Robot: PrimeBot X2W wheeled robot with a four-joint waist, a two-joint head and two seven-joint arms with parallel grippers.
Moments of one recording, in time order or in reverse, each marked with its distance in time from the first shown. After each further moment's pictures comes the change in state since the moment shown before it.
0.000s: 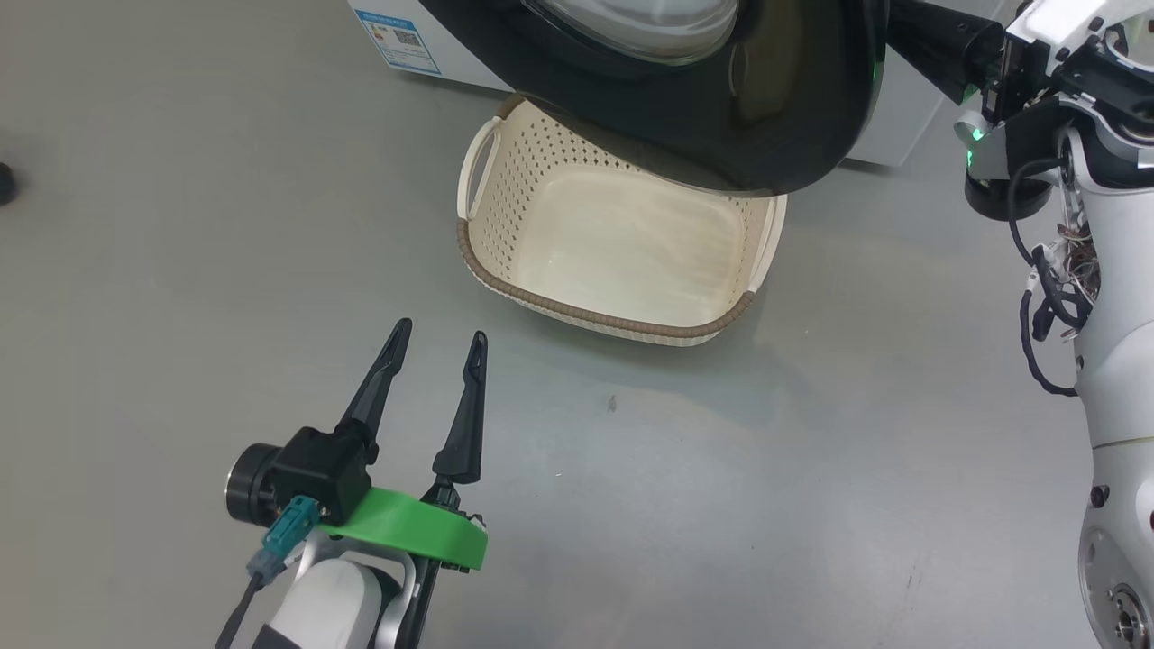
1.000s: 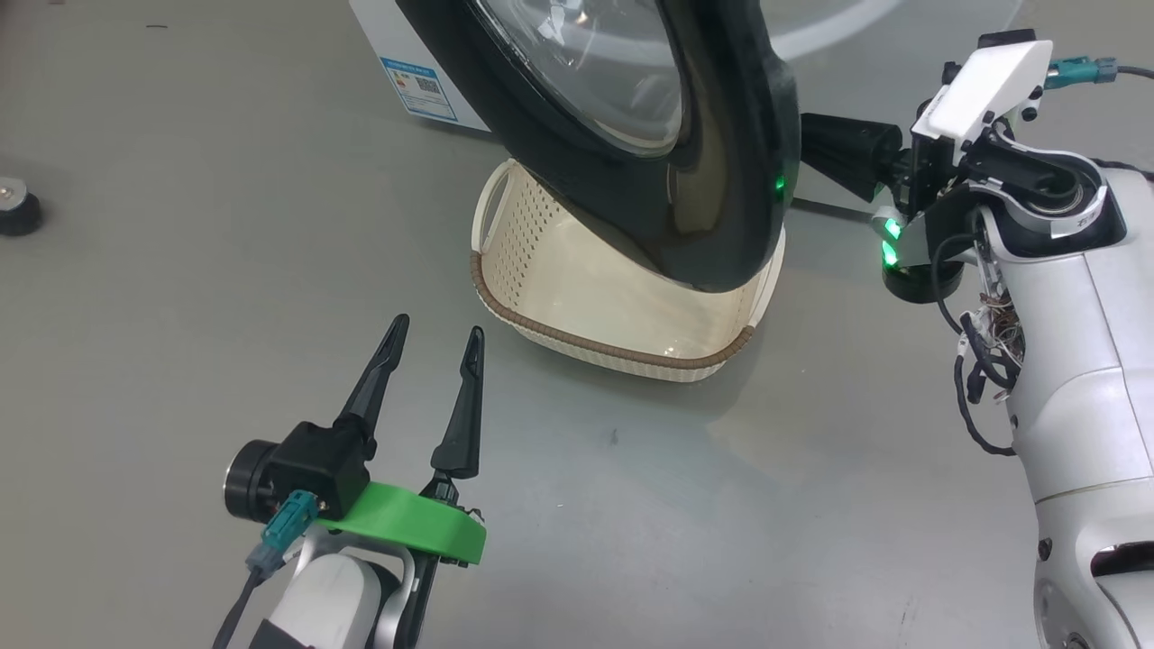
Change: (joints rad) left arm -0.012 0.000 0.000 0.011 -0.004 0.002 0.000; right arm 0.088 0.052 0.049 0.022 0.060 0.000 0.100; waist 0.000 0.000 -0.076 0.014
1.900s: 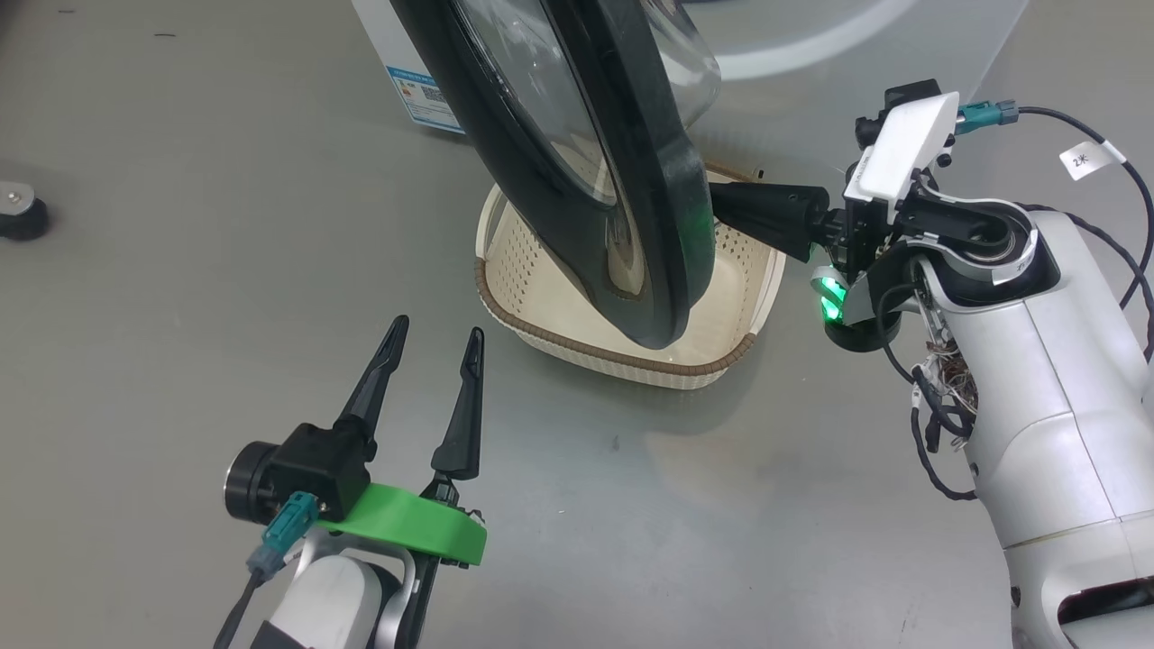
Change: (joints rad) left arm 0.003 0.000 0.000 -0.003 0.000 0.007 0.000; right arm 0.081 0.029 0.118 -0.077 0.093 -0.012 0.062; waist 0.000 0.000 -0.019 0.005
